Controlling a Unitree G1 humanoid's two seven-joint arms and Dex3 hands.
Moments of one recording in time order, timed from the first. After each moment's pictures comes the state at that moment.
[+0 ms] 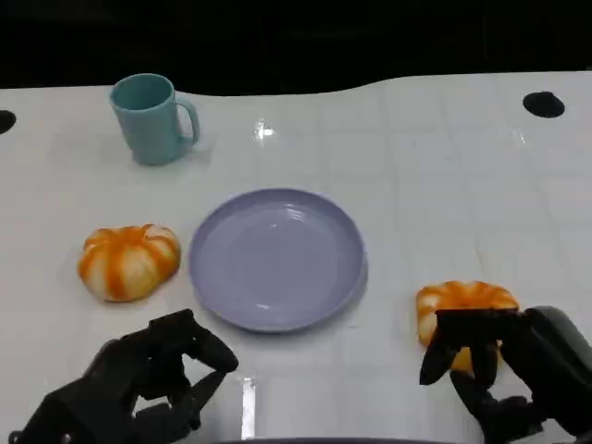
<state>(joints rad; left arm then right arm) 0.23 0.20 -0.07 -0.18 0.02 -0.02 -0.23 0.13 -0.27 0.12 -0.11 -0.48 -0.43 0.00</state>
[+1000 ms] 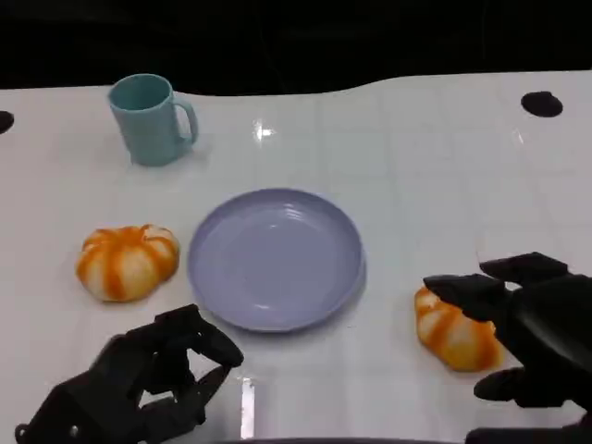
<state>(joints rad) 0.21 0.19 -0.08 -0.18 0.03 -0.01 -0.23 0.10 -0.37 0.17 -0.48 -0.96 0.06 0.34</state>
